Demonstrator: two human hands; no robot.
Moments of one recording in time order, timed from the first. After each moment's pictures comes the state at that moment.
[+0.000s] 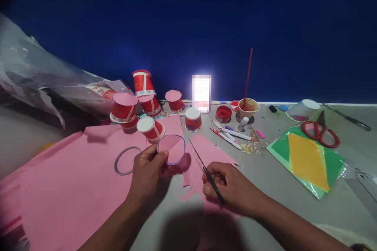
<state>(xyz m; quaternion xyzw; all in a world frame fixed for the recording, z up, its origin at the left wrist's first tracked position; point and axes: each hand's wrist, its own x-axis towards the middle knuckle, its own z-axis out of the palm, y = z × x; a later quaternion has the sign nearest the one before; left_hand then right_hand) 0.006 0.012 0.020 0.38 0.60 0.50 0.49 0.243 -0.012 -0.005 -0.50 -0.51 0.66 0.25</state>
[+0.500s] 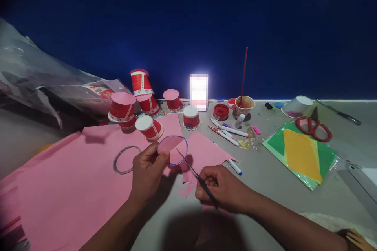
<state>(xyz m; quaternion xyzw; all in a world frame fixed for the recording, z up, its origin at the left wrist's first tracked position) 0.008 0.006 0.020 0.51 0.58 0.51 0.37 0.224 -0.019 -0.005 -0.49 -0.50 0.68 0.20</state>
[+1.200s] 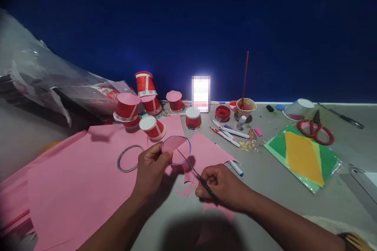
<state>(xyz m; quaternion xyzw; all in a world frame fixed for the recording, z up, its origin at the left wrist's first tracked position) 0.008 0.008 0.024 0.50 0.58 0.50 0.41 0.225 -0.017 -0.013 -0.48 -0.50 0.69 0.21</state>
